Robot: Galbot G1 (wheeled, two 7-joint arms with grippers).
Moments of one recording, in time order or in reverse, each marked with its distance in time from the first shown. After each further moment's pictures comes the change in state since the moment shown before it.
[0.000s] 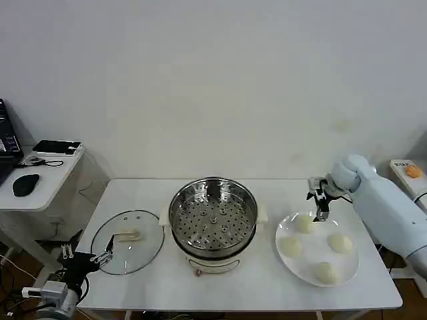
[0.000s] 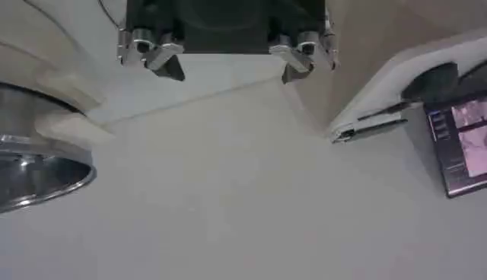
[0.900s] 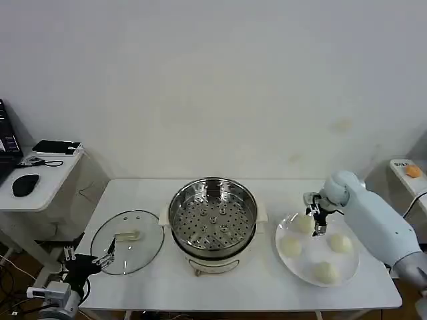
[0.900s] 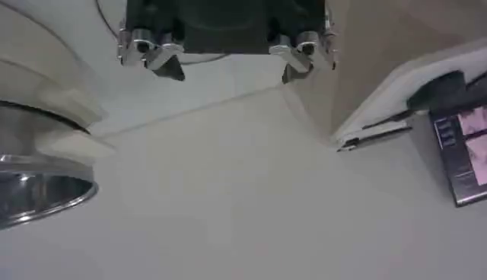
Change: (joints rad) left arm -0.003 0.000 0.016 0.028 0.017 -0.007 0.000; right arm -0.078 0.058 0.042 -0.084 -0.066 0.010 0.033
